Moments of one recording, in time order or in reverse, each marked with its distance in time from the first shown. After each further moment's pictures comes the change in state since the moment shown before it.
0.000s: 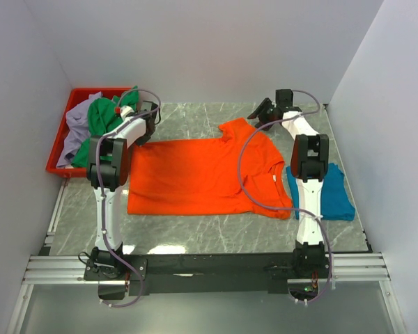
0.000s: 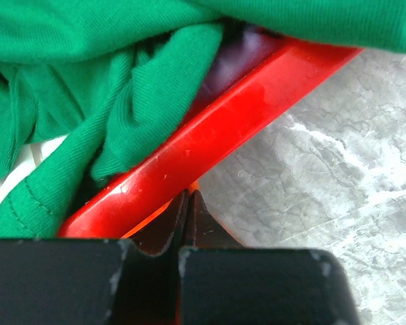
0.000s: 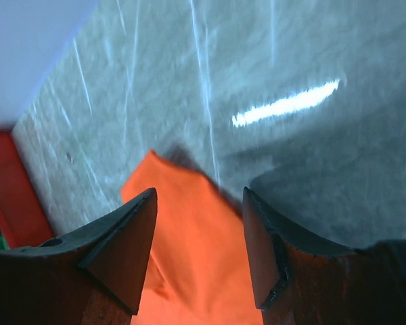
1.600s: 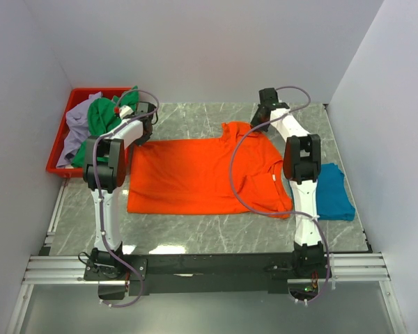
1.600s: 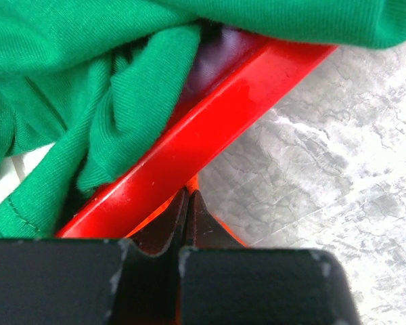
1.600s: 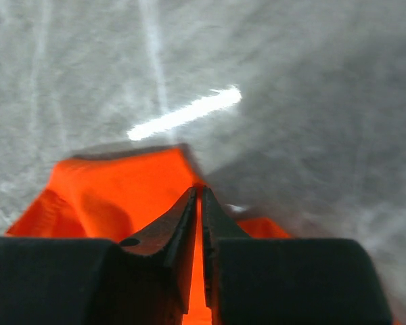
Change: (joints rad) left arm 0.017 -0.046 -0.079 0.114 0.074 0.072; right arm 0.111 -0.010 0.076 -0.234 0.386 -0.141
